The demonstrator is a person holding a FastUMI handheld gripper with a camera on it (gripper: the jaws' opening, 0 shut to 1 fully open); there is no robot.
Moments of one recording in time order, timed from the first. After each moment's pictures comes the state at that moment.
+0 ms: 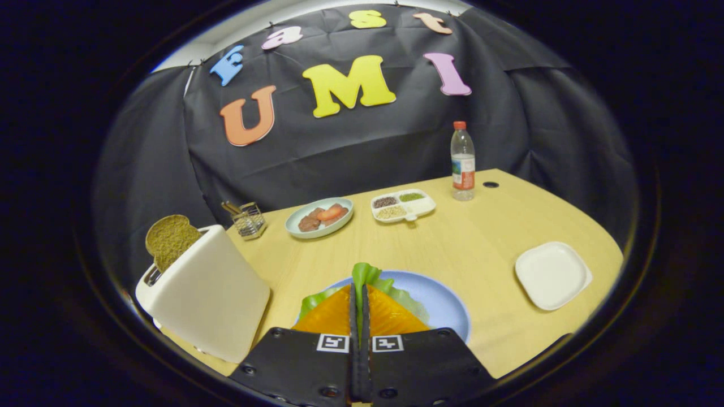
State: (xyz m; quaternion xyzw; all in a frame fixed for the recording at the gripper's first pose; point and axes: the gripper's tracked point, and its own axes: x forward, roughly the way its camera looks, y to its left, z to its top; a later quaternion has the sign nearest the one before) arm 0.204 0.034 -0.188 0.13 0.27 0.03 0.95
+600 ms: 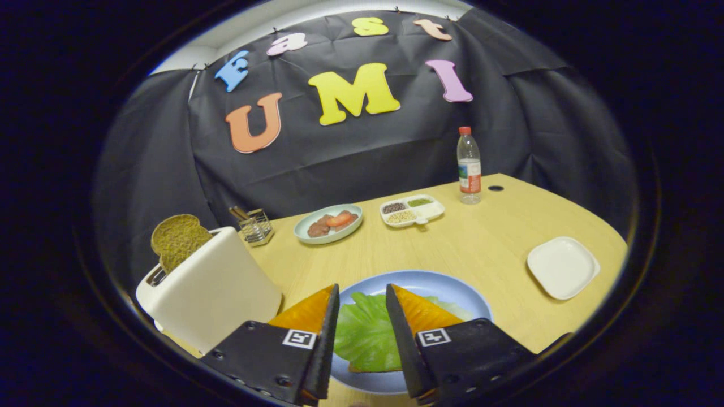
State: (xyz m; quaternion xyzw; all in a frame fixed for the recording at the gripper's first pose) arm 0.199 0.044 -0.156 0.11 0.20 0.03 0.97
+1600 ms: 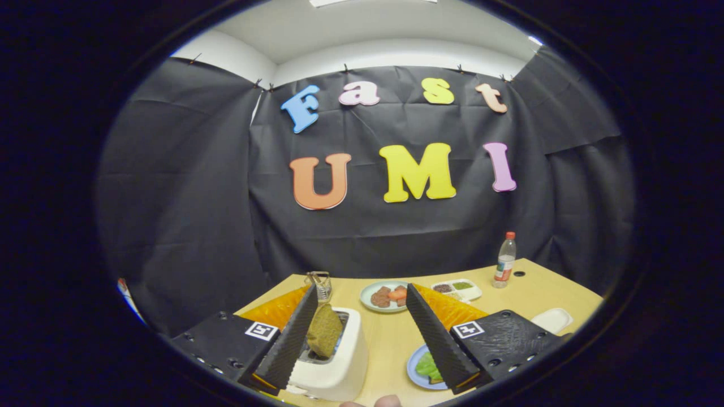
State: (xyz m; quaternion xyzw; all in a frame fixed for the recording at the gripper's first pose) arm 0.156 0.203 0.011 0.03 0.05 0.08 0.99
